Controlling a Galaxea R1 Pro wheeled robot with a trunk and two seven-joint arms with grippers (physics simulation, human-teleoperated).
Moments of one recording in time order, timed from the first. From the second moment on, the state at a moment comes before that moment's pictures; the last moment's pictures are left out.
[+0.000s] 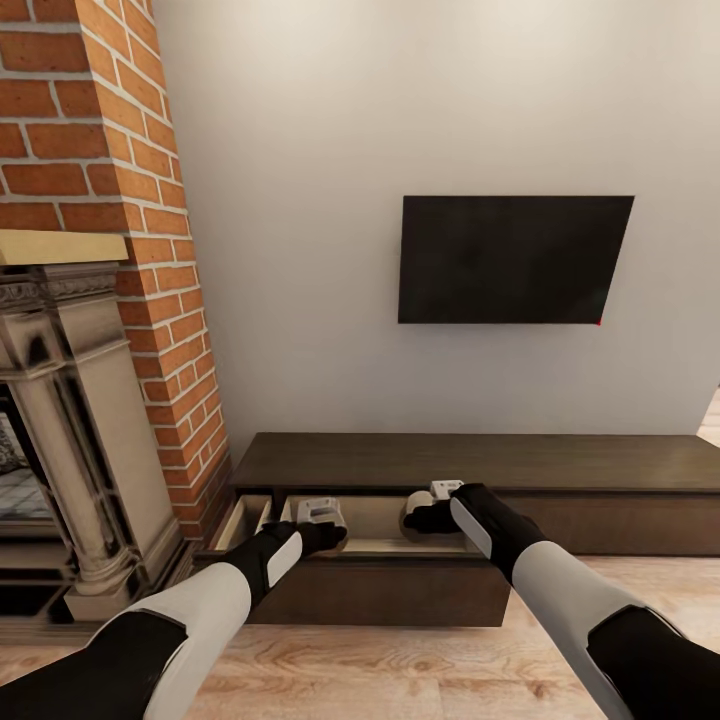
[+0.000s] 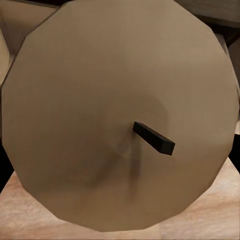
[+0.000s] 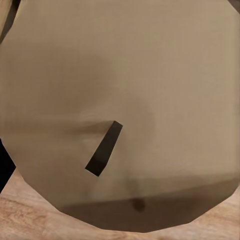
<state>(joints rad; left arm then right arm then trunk) -0.90 -0.17 -0.21 -0.16 0.37 0.26 -0.01 -0.91 0.00 0.47 -0.44 -0.49 0.64 0.03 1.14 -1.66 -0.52</state>
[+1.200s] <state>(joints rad) -0.90 -0.17 -0.21 -0.13 0.37 0.28 -0.01 -0.91 -0.01 0.47 -0.37 -0.49 0.52 0.03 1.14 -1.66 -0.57</state>
